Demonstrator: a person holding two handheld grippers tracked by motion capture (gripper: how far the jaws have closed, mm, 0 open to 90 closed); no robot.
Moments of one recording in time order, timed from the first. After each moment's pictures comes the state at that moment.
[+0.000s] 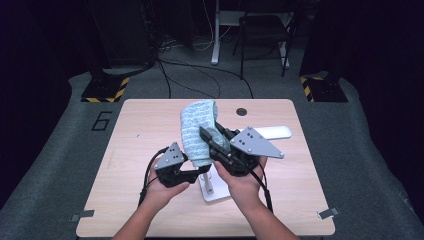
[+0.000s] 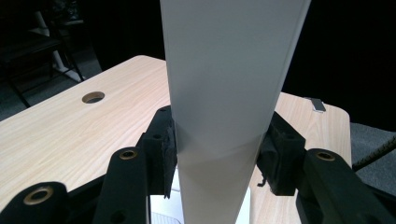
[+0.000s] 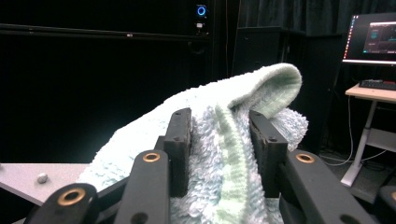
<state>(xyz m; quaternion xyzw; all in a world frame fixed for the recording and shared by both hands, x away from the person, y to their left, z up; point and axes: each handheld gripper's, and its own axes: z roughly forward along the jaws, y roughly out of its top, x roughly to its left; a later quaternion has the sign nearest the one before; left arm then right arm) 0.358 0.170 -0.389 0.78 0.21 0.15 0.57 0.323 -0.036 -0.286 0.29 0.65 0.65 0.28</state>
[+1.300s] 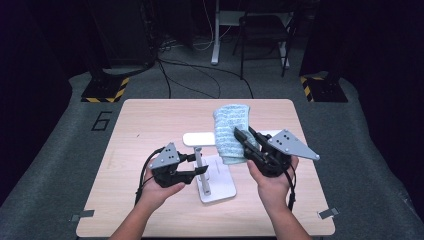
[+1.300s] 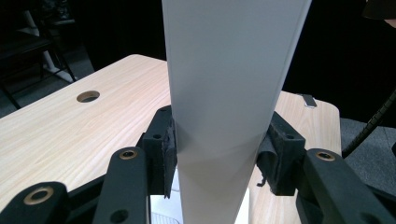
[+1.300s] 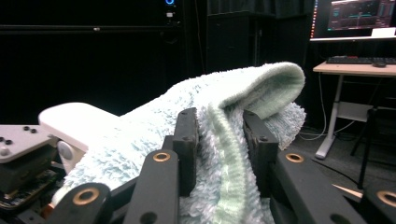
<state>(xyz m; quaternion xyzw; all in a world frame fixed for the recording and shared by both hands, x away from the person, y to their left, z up) 0.357 0.181 -0.389 0.79 0.20 0.13 0.57 0.329 -0.105 -0.304 0.34 0.63 0.63 0.29</state>
